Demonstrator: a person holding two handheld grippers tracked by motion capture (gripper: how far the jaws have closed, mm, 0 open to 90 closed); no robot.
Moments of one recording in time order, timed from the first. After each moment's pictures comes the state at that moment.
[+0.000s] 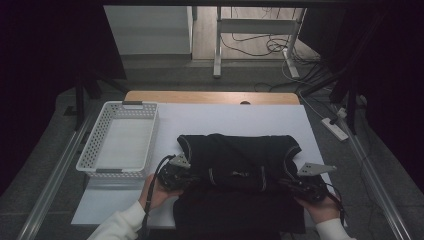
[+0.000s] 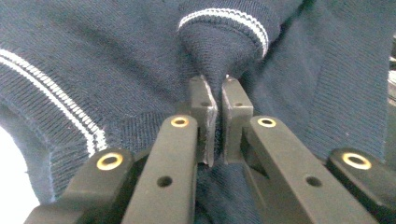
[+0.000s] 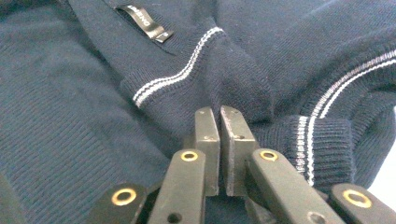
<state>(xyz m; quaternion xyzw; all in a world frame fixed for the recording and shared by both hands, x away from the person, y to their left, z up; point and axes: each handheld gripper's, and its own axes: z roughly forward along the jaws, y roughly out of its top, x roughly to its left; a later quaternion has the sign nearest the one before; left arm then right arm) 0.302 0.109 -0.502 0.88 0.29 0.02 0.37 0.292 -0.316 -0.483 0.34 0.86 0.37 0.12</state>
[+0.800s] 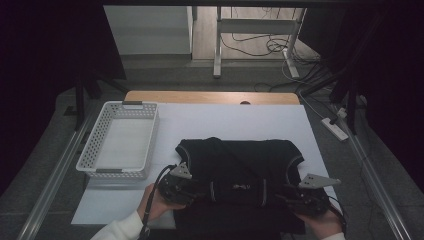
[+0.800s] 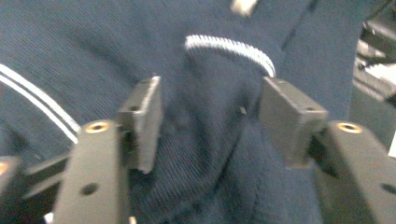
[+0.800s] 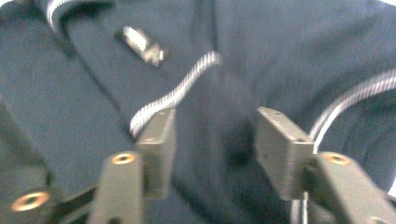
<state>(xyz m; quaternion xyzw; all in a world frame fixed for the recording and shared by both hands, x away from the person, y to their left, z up) 0.277 0.102 -0.501 0.88 0.29 0.01 0.38 0.262 -0.309 -0.481 0.34 0.84 0.39 0.13</state>
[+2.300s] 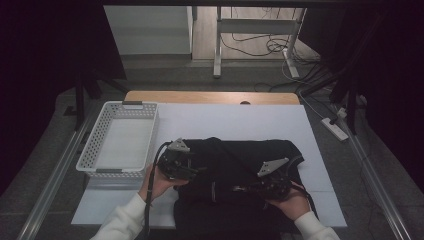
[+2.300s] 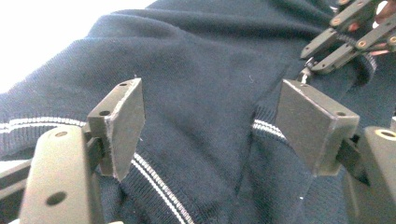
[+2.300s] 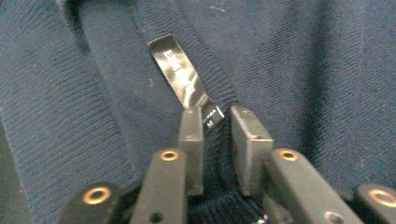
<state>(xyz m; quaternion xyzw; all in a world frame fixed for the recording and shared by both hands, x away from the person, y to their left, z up) 0.320 0.109 -0.469 0.85 0.34 0.05 0.41 0.310 -0.230 -0.501 0.24 0.92 0.30 0.04</state>
